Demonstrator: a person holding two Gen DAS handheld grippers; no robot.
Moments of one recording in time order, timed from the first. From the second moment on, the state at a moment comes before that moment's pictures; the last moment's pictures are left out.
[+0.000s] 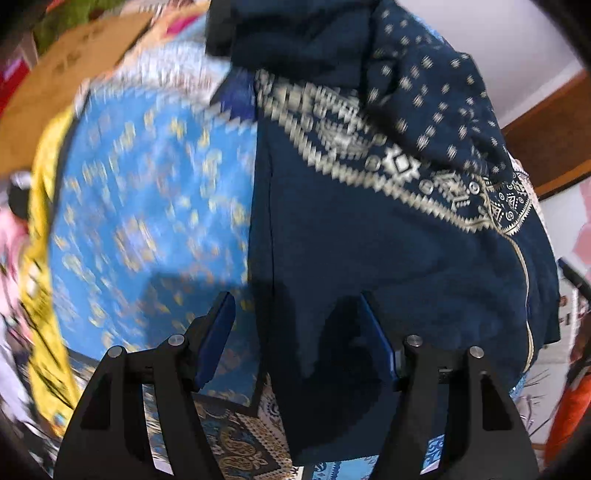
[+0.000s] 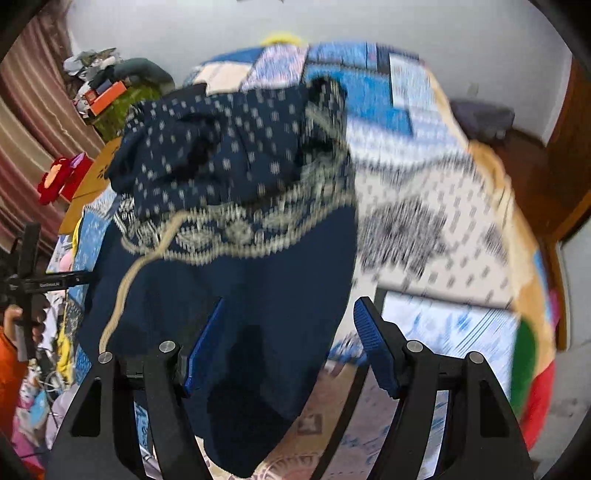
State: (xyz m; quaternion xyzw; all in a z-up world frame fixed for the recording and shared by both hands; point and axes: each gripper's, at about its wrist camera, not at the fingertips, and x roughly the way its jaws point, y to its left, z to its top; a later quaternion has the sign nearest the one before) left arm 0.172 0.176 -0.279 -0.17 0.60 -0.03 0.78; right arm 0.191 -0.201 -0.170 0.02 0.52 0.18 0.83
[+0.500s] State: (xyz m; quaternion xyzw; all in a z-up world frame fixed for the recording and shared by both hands) left arm 0.150 0.151 -0.274 -0.20 0.57 -0.09 0.79; right arm 0.190 -0.192 -0.197 0.09 0.55 0.22 0.80
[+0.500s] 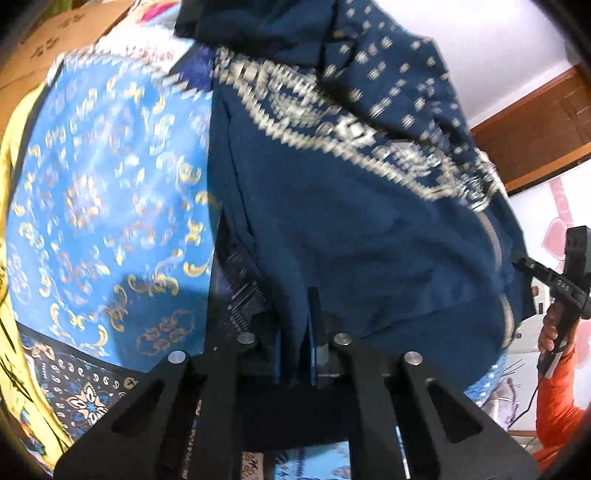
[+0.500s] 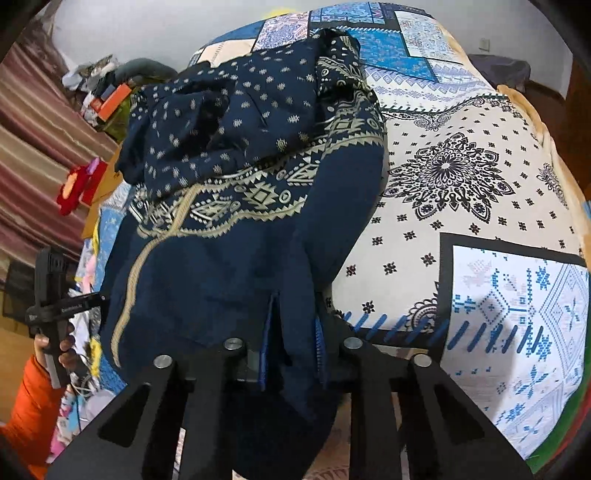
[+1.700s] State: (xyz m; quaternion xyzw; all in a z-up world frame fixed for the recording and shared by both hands) left arm 0.370 0.196 -0.171 -0.11 0.45 0.02 0.89; right arm 0.420 -0.208 -0.167 0.15 0.47 0.12 0.86
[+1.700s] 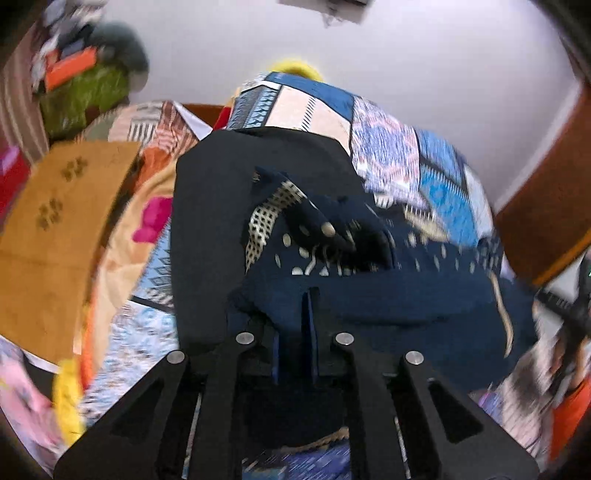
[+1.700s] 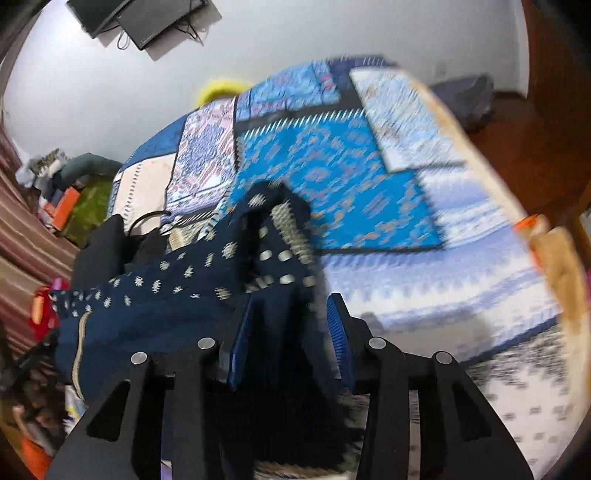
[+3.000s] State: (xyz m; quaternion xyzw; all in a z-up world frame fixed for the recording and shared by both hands) left arm 0.399 0.132 -0.158 -0.02 0.39 0.09 0.91; right arm 0.413 -0.106 -0.154 0.04 0.44 0.20 0.87
